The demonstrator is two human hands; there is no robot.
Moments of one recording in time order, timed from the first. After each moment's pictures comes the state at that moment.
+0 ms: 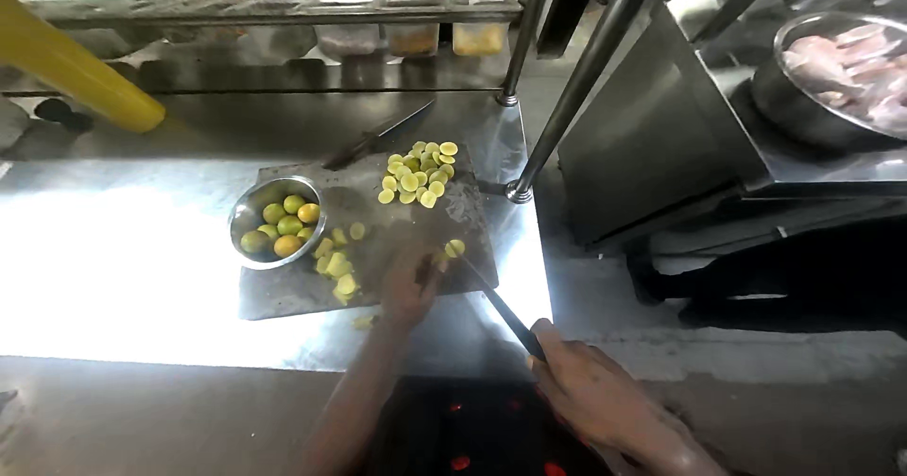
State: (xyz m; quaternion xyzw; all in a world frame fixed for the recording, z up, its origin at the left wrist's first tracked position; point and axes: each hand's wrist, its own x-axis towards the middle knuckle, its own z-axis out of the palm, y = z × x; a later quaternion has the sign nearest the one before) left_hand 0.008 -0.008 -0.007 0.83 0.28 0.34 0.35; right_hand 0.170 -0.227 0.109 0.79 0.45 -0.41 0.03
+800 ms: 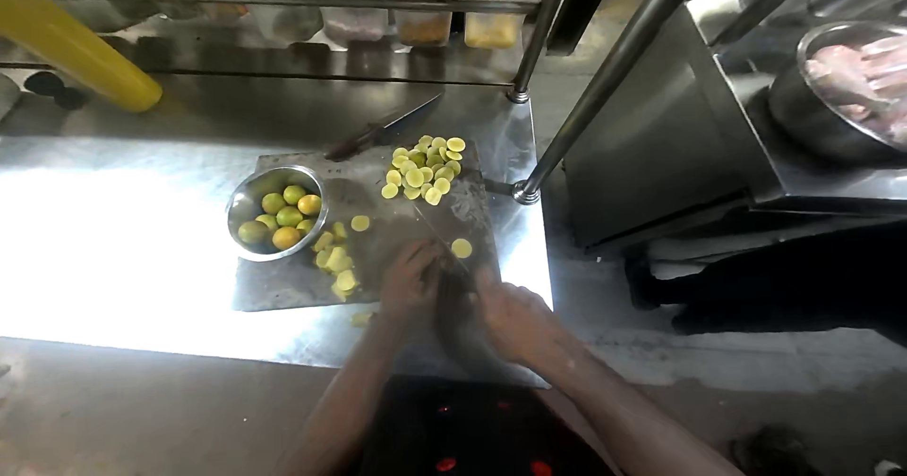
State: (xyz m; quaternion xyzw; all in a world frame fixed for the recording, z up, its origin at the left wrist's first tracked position) left_hand 0.009 -0.004 -0.012 0.85 0.26 0.35 0.31; right_hand 0.149 -0.122 0.111 0.79 0.50 -0.36 0.07
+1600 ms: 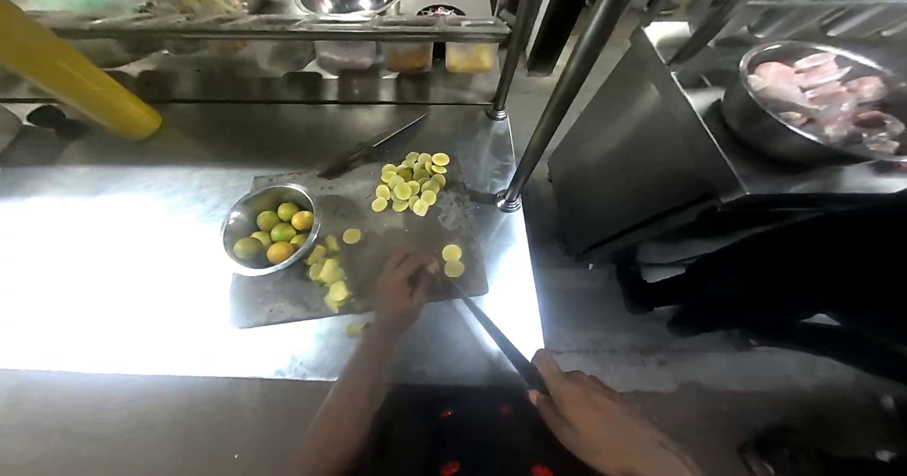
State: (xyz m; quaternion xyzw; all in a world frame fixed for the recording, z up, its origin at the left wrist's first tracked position) left_hand 0.011 -0.005 -0.010 0.82 0.26 0.37 0.34; right_hand 0.167 -0.260 0.100 0.77 0.44 -0.45 0.05
